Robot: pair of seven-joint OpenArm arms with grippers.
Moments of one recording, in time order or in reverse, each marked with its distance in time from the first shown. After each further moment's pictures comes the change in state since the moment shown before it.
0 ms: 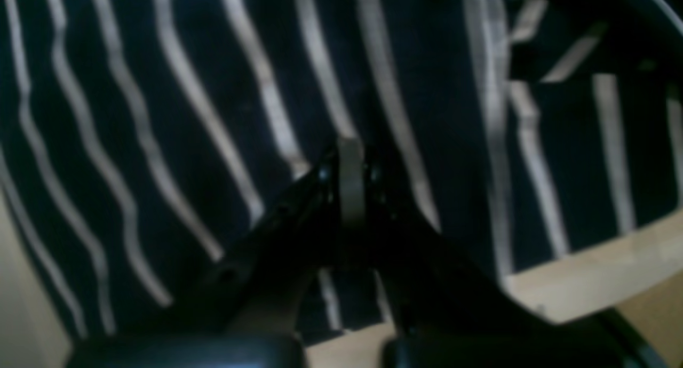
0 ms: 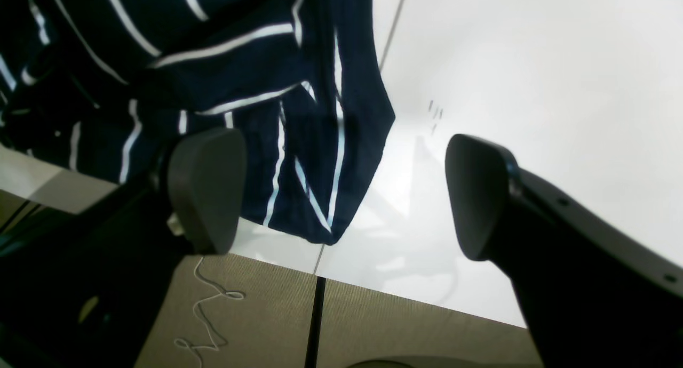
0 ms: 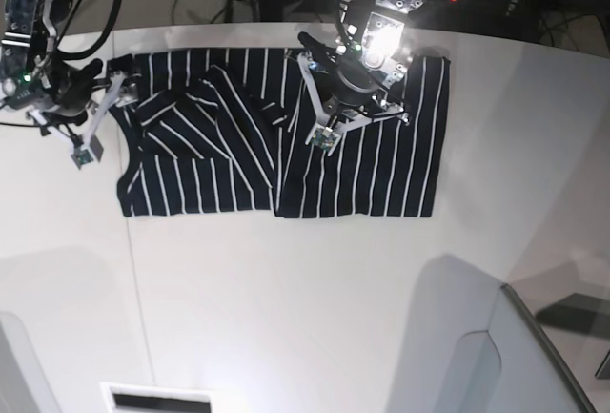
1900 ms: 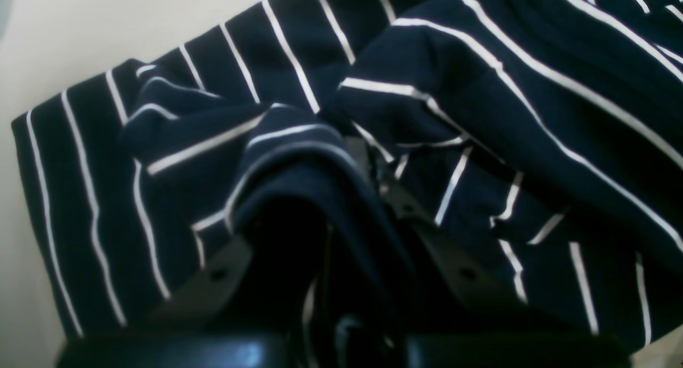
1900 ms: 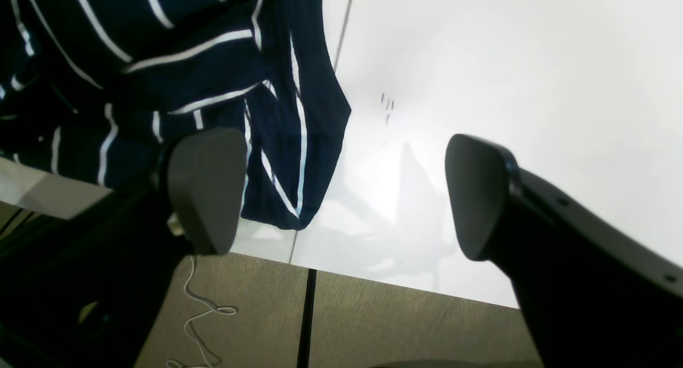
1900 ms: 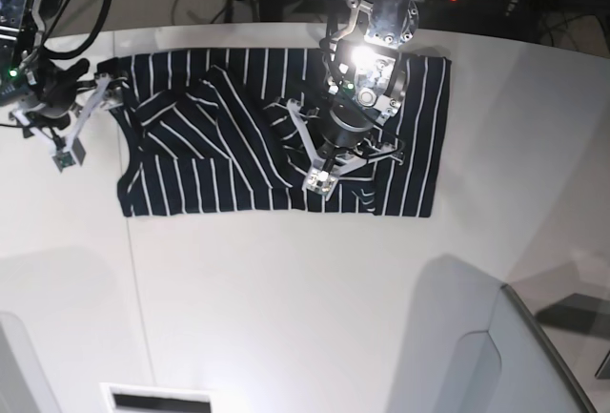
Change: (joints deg) left arm -7.0 3.7 -3.6 -4.7 1.1 0.0 -6.8; right arm -1.3 0.2 3.1 4.0 0.0 0.0 -0.2
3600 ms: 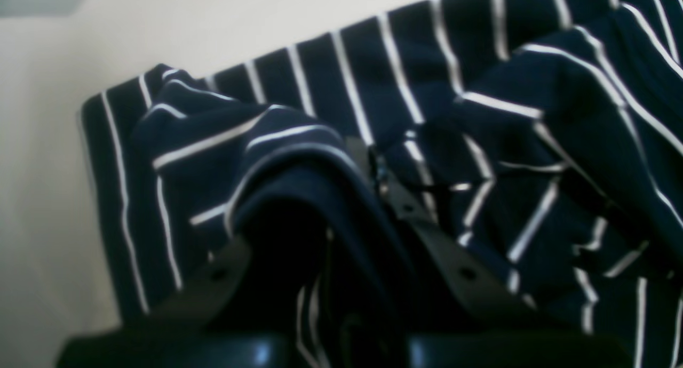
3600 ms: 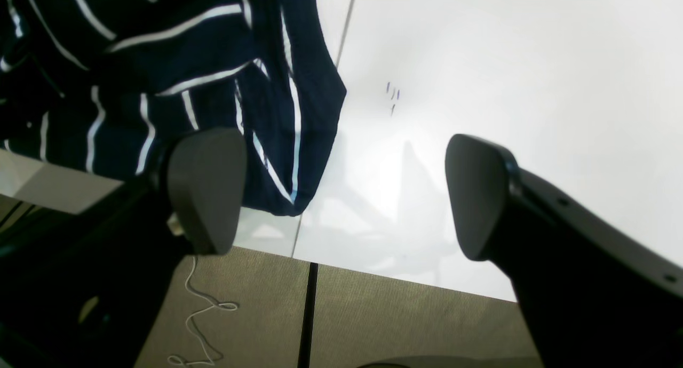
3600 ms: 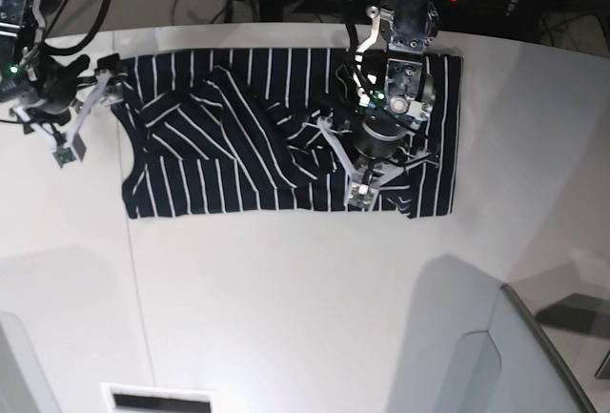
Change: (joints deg) left arm 0.1 0.2 -6.8 2.8 -0.1 0.0 0.0; right arm -0.7 0.0 0.0 0.0 0.0 0.0 0.1
